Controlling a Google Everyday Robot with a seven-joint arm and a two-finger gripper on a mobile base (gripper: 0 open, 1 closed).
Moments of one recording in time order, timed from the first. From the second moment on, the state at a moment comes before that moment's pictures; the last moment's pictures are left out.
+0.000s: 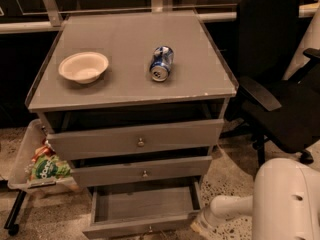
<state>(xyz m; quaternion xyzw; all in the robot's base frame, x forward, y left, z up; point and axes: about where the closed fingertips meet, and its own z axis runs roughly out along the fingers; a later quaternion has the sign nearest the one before) 0.447 -0.183 0.179 -0.35 0.92 0.16 0.10</state>
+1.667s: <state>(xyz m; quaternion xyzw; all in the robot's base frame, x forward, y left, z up) 0.486 -0.202 0.179 -0.31 0.93 0.13 0.14</state>
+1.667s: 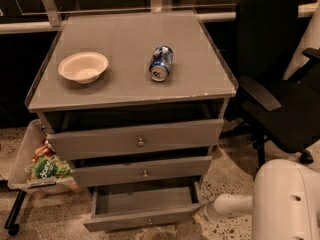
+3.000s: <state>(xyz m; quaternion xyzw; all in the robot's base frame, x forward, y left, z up) 0.526 -0.218 0.188 -0.27 0.94 0.11 0.19</state>
